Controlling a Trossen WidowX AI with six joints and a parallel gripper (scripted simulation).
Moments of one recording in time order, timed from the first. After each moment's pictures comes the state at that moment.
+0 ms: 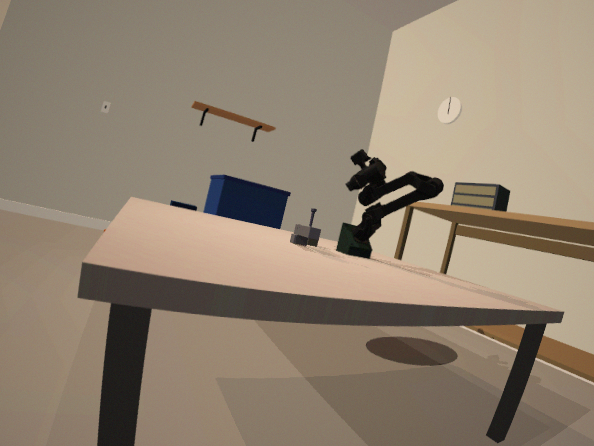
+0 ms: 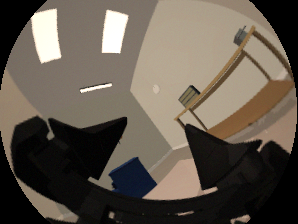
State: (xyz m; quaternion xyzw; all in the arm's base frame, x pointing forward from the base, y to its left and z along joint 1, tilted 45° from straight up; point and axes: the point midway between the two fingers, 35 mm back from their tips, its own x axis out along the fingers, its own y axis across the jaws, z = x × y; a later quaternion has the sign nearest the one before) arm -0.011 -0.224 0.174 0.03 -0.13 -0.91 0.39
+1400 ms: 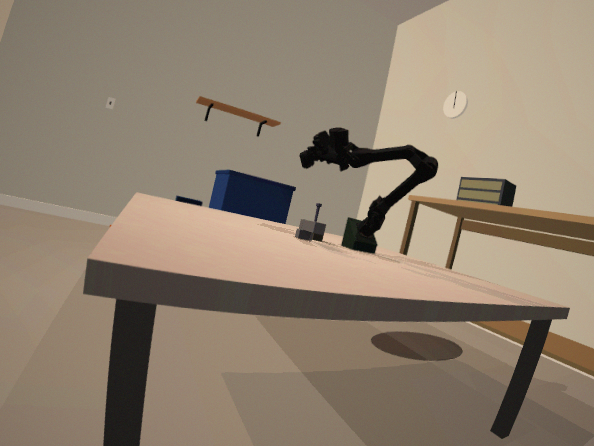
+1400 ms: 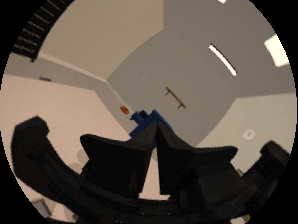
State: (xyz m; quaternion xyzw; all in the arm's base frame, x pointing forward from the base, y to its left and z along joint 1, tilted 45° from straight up) arm 0.245 -0.274 0.096 -0.03 0.36 -0.48 0.80
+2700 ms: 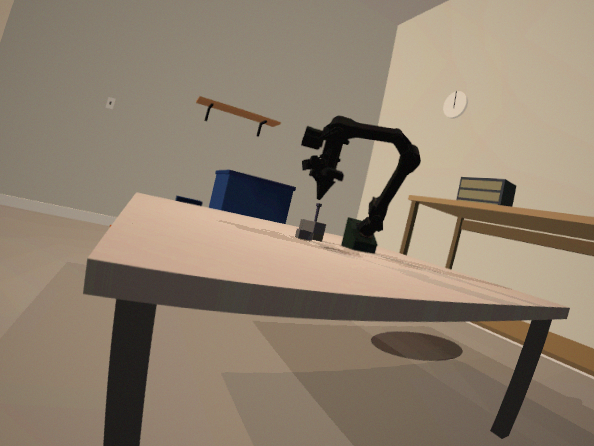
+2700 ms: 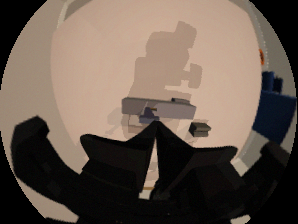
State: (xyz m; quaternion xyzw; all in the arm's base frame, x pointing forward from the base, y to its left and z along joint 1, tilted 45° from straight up) arm 0.281 -0.002 0.133 0.31 0.68 0.19 0.64
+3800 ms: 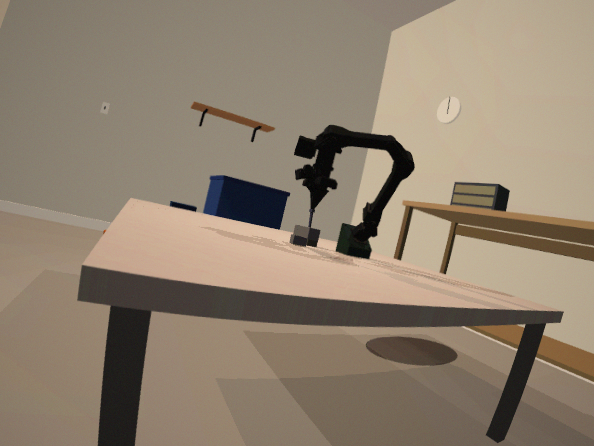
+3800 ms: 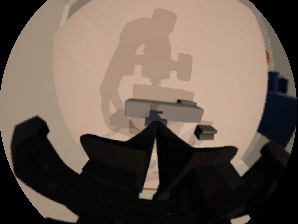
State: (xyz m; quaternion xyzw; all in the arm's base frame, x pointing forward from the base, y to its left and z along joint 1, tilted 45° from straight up) arm 0.284 0.012 0.128 0.32 0.68 0.20 0.63
